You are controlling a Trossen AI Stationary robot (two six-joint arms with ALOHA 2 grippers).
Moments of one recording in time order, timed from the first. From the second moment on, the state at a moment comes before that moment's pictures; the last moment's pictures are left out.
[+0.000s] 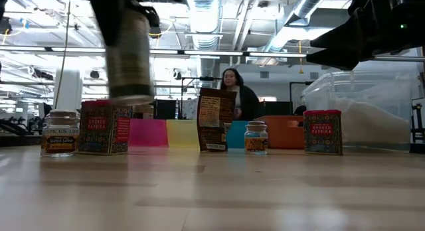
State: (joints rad) left arm -0.25 1.82 1.70 -1.42 -0.07 -0.29; right arm 0.20 0.68 0.17 0.37 0.48 0.13
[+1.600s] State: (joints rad) left arm 0.65 1.82 1.70 -1.38 -0.15 0.32; right arm 0.20 0.68 0.17 0.37 0.48 0.20
